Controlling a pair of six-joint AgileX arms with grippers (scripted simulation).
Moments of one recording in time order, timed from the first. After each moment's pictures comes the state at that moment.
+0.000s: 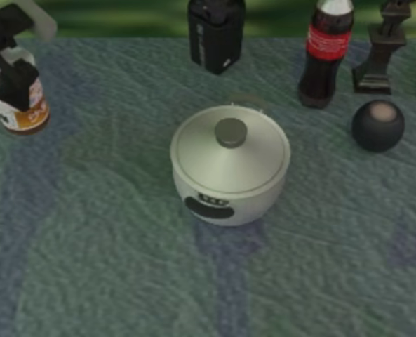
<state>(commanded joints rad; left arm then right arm) 0.01 2.38 2.28 -1.45 0.08 0.89 0.00 0.00 0.00 0.00 0.00 0.00</state>
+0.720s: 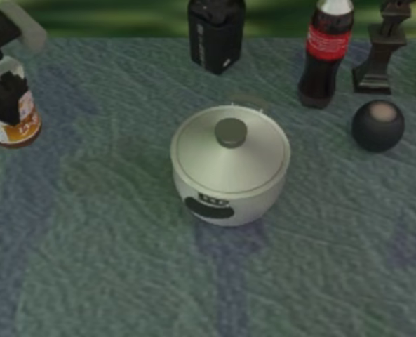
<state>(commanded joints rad) 0.01 2.10 1.91 -1.31 0.08 0.88 0.00 0.00 0.00 0.00 0.00 0.00</state>
